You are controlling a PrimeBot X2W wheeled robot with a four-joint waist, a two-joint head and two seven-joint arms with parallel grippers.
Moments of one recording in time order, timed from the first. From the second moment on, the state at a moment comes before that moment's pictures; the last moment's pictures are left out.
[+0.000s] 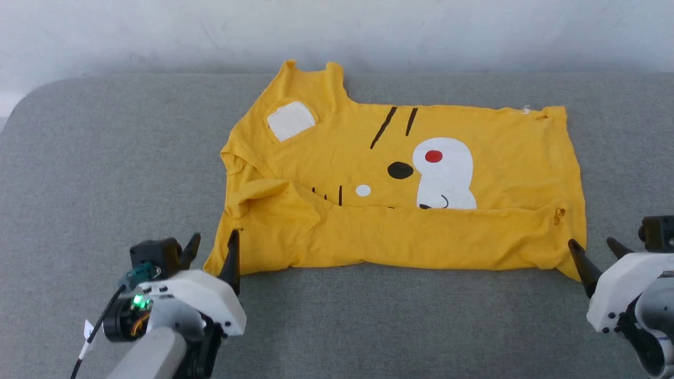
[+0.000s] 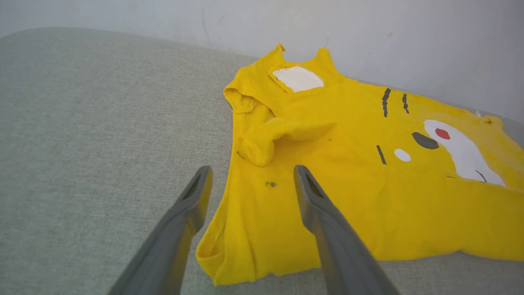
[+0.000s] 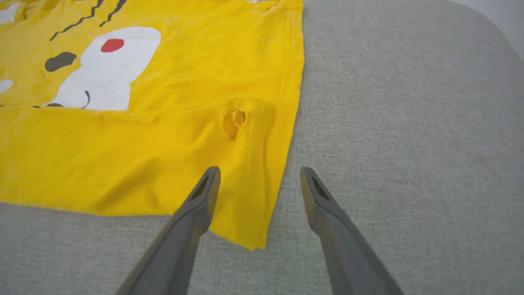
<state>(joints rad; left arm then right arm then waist) -0.25 0.42 -0.52 0.20 -0.76 0.32 -0.08 -0.14 -0.28 -0.09 0.19 0.31 0.13 0.39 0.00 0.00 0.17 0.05</state>
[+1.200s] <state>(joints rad) -0.23 0.44 -0.55 0.08 -0.77 0.38 0.03 -0.13 -0.07 -0.29 0.06 0.09 0.13 0.58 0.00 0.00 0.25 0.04</state>
